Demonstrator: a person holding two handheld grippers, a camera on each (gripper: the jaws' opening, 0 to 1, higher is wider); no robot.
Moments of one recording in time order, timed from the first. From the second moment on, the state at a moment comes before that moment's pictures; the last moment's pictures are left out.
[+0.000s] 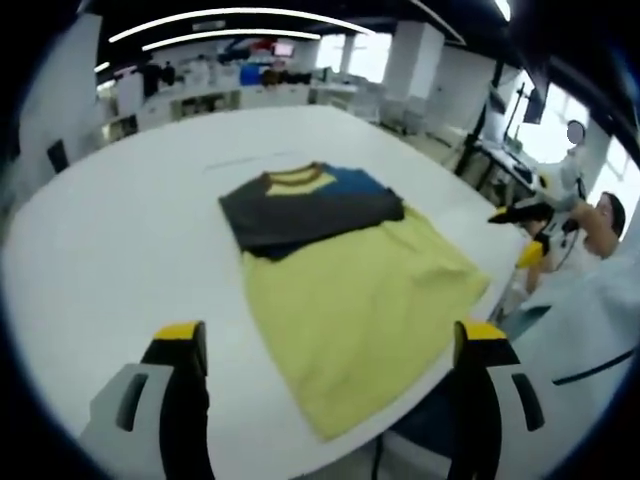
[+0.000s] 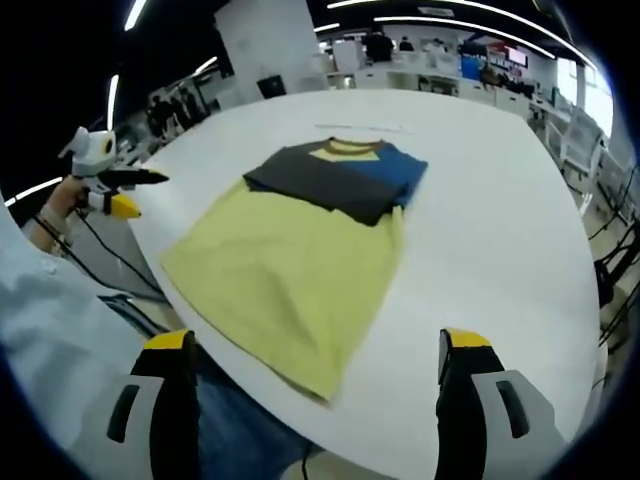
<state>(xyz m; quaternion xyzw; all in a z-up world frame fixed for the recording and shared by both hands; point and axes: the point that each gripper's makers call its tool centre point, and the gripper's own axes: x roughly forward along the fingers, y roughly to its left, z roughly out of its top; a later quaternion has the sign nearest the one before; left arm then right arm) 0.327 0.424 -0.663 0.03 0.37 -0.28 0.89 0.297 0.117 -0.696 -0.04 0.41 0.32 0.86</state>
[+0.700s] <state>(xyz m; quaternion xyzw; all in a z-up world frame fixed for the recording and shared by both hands) 0.311 0.426 -0.692 0.01 0.41 -0.29 0.86 0.290 0.109 -0.716 -0.03 0.43 0.31 0.85</state>
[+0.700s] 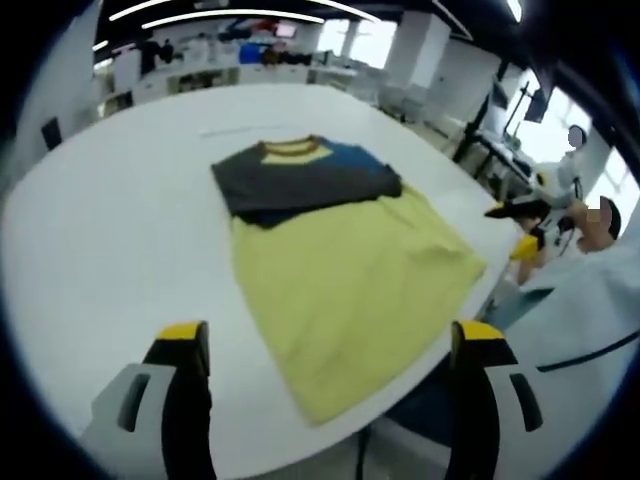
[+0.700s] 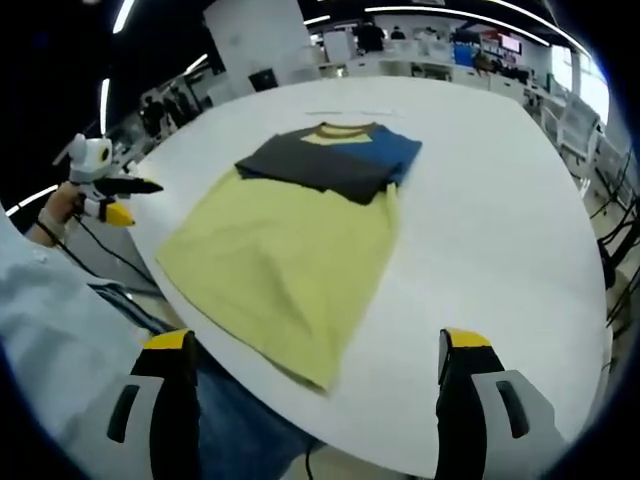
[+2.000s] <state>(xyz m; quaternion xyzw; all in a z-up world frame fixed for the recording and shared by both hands) 0.271 0.426 -0.727 -0.01 0.50 -0.29 0.81 0.278 0.108 -0.735 -0.01 0.46 0.31 0.83</state>
